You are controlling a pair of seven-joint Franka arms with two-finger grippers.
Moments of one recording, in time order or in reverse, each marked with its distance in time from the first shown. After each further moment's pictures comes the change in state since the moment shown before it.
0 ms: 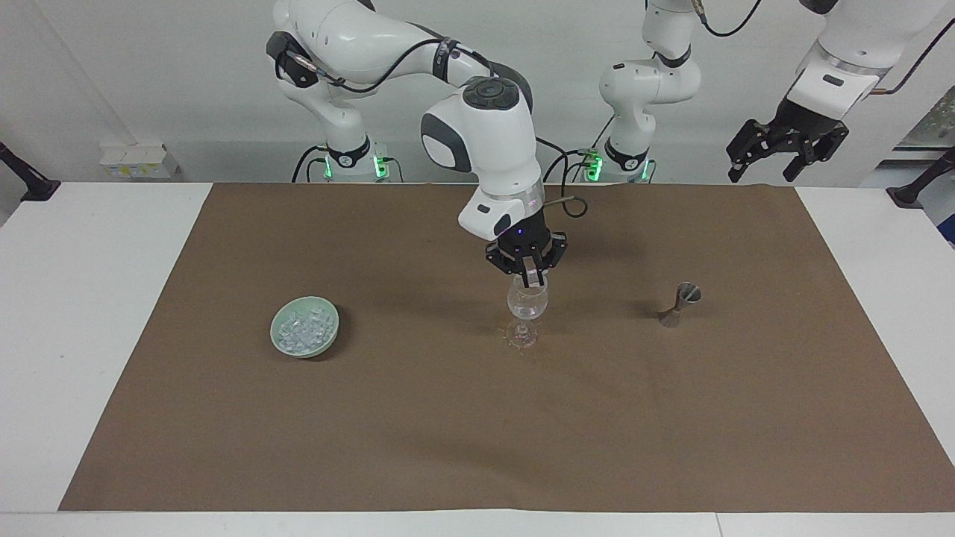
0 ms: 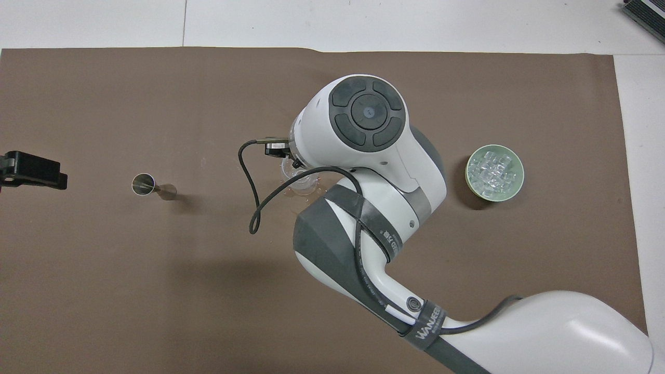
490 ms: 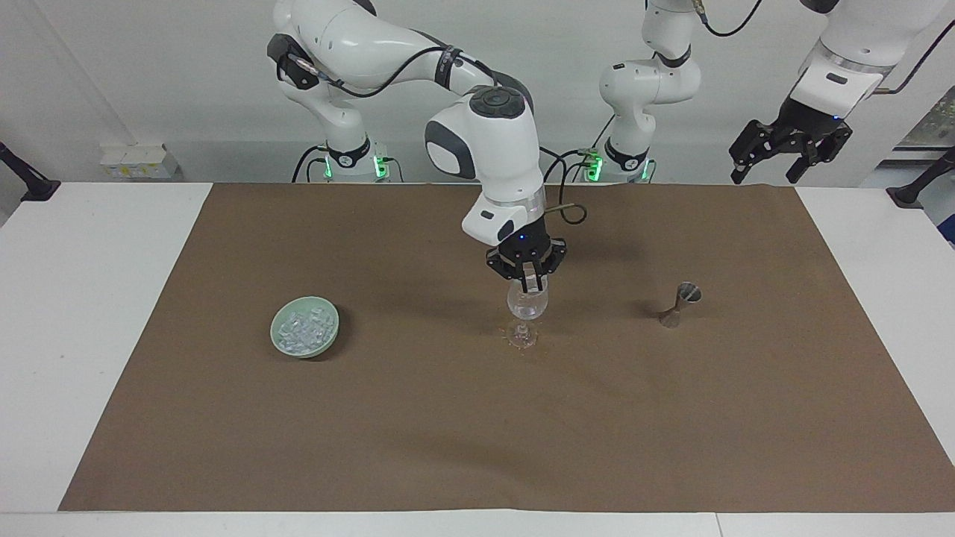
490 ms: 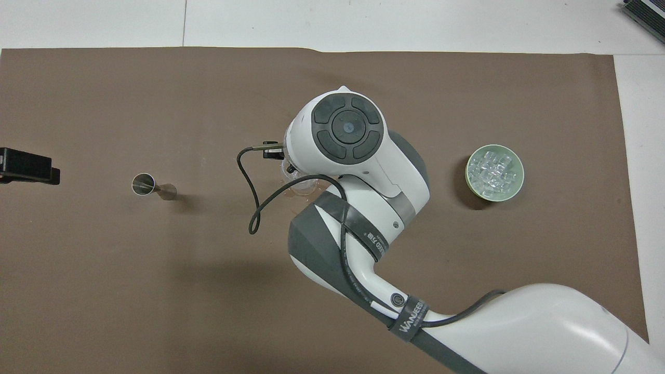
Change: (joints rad) left arm 0.001 0.001 0.002 -0.001 0.000 0.024 0.001; right arm 0.002 0.006 0.001 -0.024 -0.030 0.023 0.000
